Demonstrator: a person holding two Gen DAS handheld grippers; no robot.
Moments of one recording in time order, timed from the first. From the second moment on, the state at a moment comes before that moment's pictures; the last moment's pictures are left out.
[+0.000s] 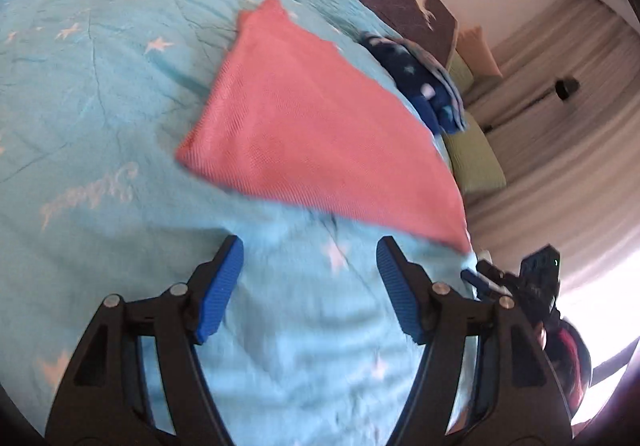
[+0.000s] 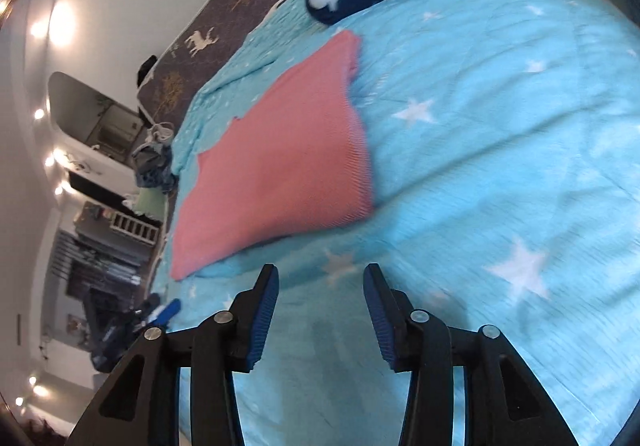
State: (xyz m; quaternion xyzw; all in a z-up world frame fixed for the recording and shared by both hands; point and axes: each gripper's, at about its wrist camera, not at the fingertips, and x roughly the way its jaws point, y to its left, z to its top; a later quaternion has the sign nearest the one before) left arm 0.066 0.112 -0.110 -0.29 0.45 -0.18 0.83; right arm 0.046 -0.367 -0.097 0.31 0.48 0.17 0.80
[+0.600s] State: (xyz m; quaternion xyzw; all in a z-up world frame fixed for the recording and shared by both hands) left arm 0.074 0.142 -0.083 -0.39 0.35 -0.13 0.84; right arm 0.076 -0.382 -0.096 0.49 0.41 0.14 0.76
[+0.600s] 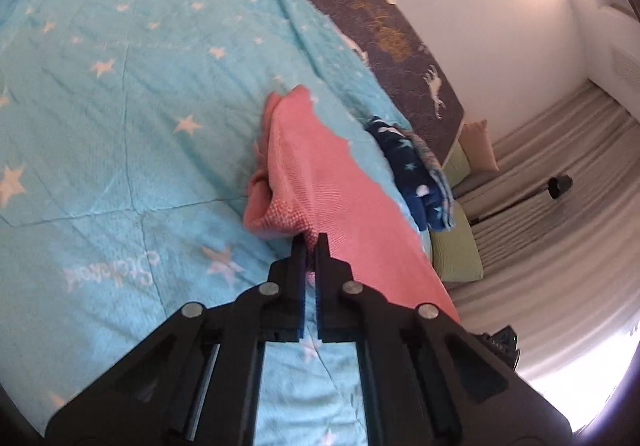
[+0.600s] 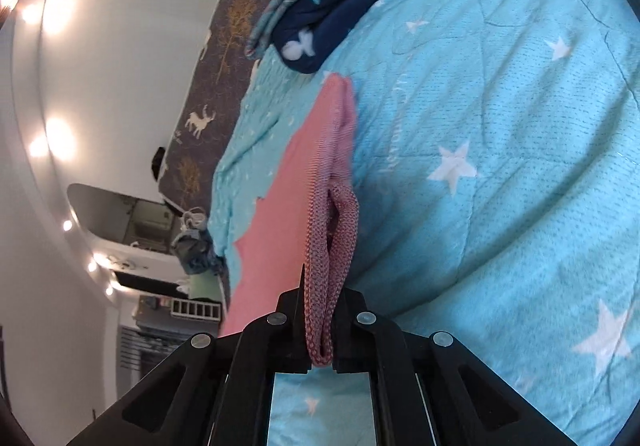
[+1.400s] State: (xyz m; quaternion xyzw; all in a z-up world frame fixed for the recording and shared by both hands) left arm -0.024 0.144 -0.098 -0.31 0.44 -0.11 0.84; right arm -0.040 -0.404 -0.045 0.27 0.43 -0.02 0.86
